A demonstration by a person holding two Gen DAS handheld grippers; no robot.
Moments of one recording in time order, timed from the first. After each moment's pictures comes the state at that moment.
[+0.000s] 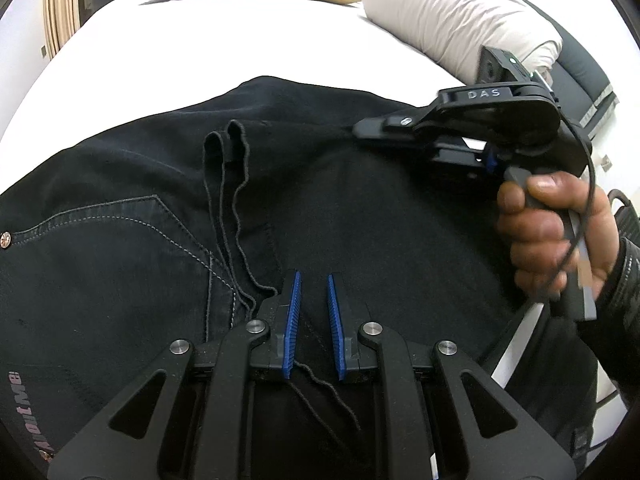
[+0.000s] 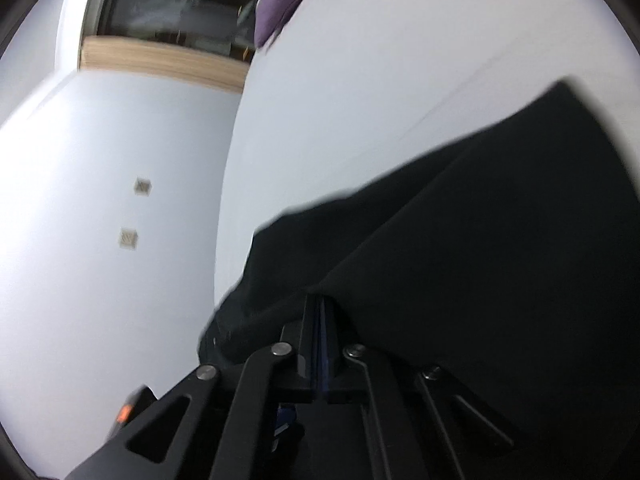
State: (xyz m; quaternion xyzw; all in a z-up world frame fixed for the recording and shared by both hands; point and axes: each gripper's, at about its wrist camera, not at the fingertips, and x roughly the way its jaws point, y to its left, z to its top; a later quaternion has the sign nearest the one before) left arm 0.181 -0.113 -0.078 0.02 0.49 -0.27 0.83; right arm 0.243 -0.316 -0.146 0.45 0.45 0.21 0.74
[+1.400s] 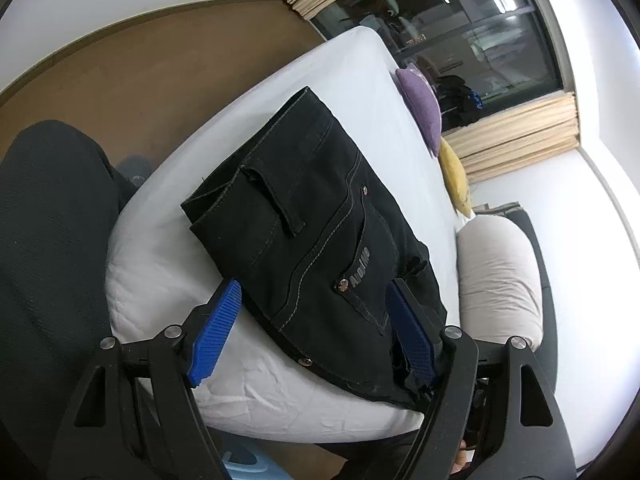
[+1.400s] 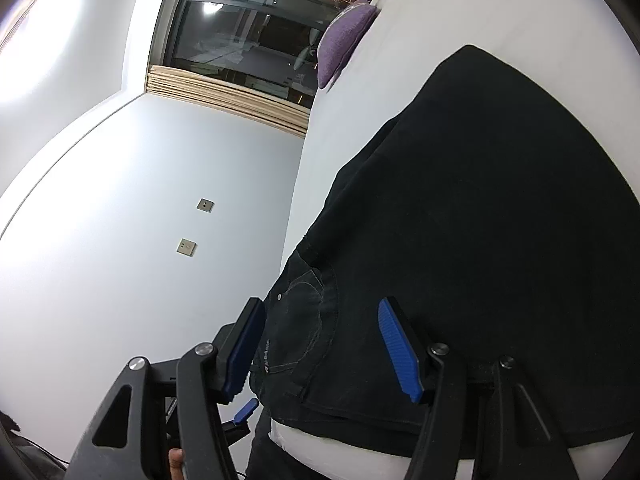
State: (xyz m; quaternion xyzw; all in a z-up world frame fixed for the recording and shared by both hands) left arm 0.055 0.168 -0.058 -0.46 0.41 -0.04 0.79; right arm 0.095 -0.305 -0.125 0.48 0.34 0.25 0.77
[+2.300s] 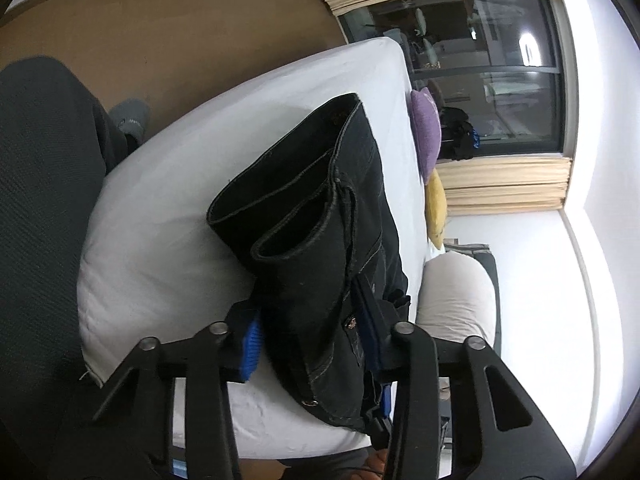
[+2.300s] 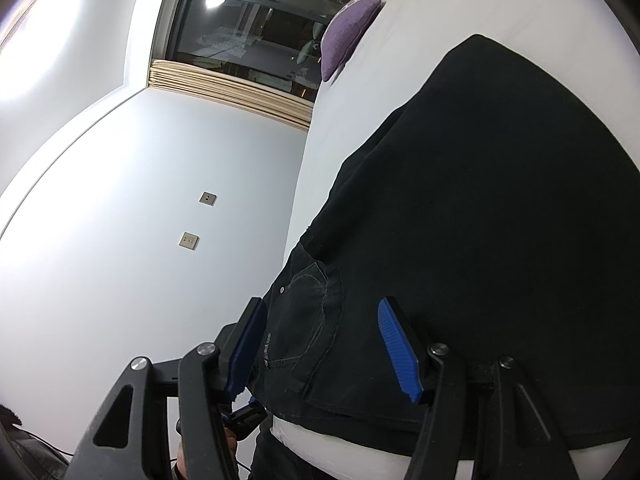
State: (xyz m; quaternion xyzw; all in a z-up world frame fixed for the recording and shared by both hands) left arm 0.083 0.189 -0.113 -0.57 0.39 -0.05 0.72; right arm 0.101 -0.299 -0.121 0.48 0.34 0.26 0.77
